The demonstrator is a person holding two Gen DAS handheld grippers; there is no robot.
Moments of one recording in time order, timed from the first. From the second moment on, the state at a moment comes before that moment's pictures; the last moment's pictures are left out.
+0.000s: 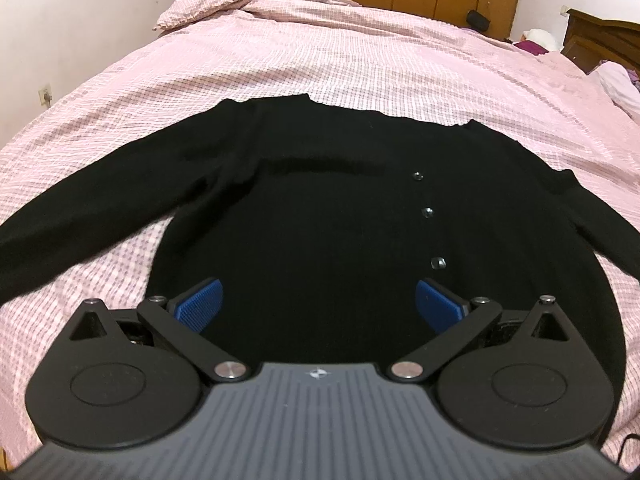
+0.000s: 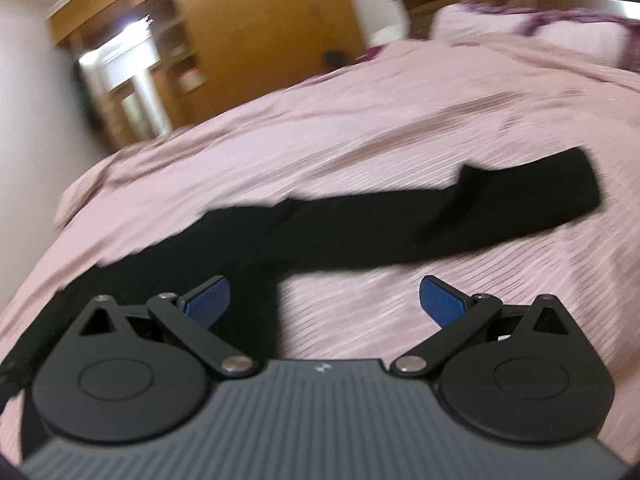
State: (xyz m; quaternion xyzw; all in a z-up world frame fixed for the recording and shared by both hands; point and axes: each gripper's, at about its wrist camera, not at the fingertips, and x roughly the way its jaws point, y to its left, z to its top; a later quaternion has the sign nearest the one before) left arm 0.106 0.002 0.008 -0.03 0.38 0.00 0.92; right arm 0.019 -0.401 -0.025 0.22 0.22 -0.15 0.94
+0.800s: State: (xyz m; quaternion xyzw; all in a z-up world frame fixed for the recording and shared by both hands) left arm 0.148 -0.020 -0.051 0.00 0.43 0.00 0.90; right arm 0.057 -0.569 -0.122 0.46 0.15 -0.24 0.84
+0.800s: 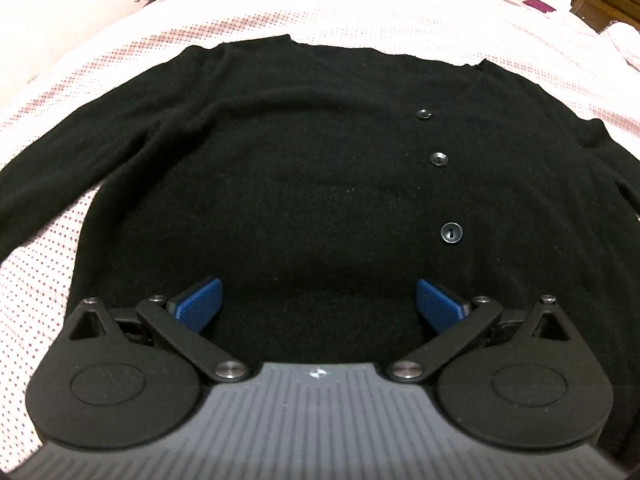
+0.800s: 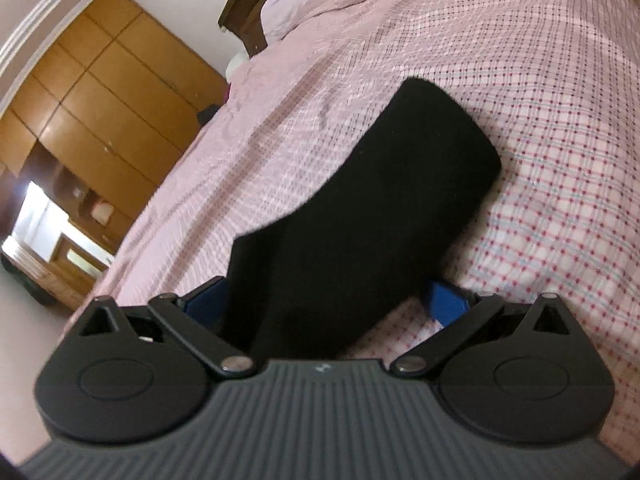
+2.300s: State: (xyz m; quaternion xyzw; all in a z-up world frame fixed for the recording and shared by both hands) left arm 0.124 -0.006 -0.009 0.00 0.41 -0.02 0.91; right arm 0.071 -0.531 -0.018 0.38 0.07 -0.17 0.91
